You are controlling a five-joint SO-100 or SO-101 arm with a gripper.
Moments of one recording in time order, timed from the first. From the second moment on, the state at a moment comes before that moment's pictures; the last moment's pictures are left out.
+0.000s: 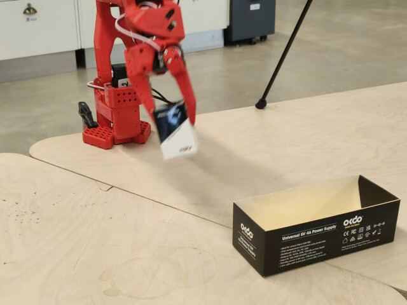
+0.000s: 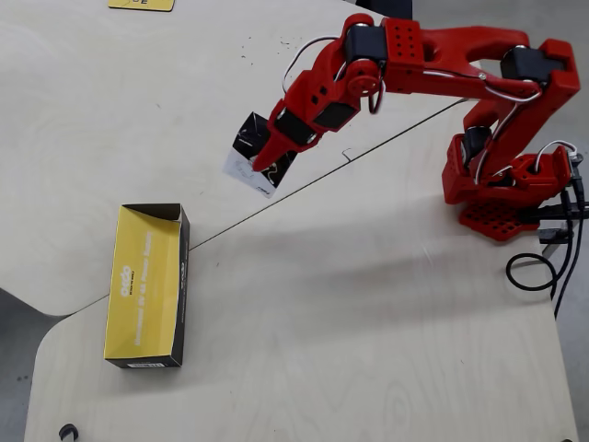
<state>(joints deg) -1.2 104.0 88.0 72.9 -62.5</state>
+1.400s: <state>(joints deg) -18.5 56.7 52.5 46.1 -30.5</state>
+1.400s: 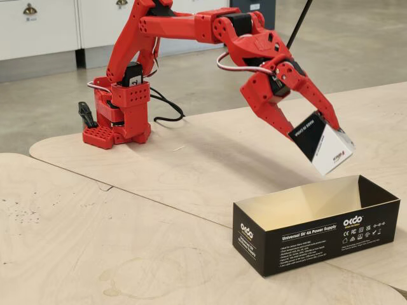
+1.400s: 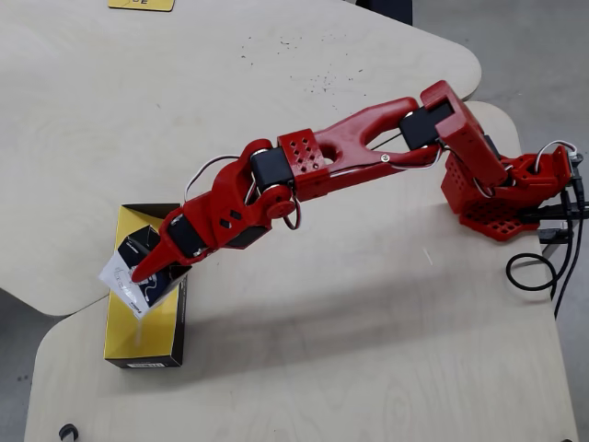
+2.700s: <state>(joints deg) -16.3 60.3 65.5 37.1 -42.8</state>
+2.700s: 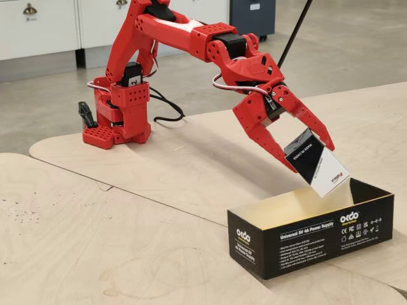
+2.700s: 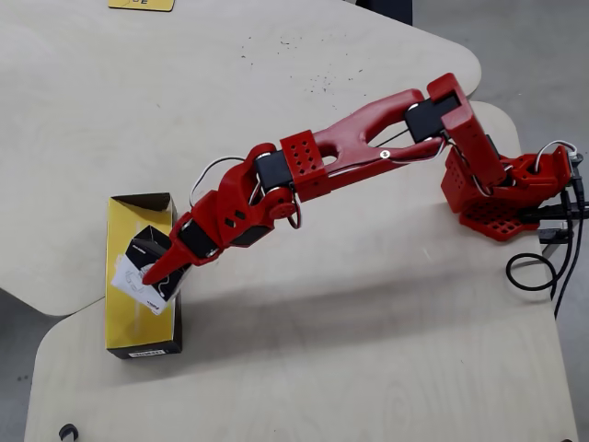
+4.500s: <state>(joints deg) -9.1 134.2 128.1 80.7 -72.1</state>
